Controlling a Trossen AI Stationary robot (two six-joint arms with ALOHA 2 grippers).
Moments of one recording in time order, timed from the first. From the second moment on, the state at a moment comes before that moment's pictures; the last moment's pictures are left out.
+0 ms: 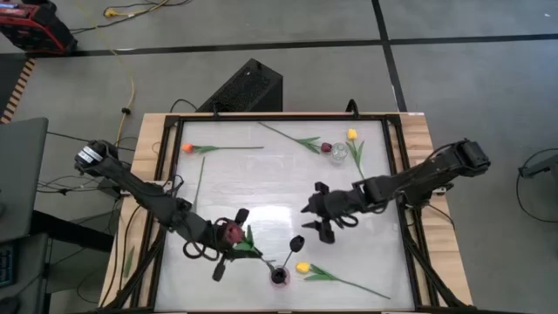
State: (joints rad) left arm -0.56 1.34 0.90 0.29 -0.22 -0.22; right arm 0.29 1.40 0.91 -0.17 0.11 0.29
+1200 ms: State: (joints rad) left arm -0.61 1.40 1.03 0.23 -0.12 -0.18; right arm 0.58 1.41 0.91 -0.17 0.32 0.48
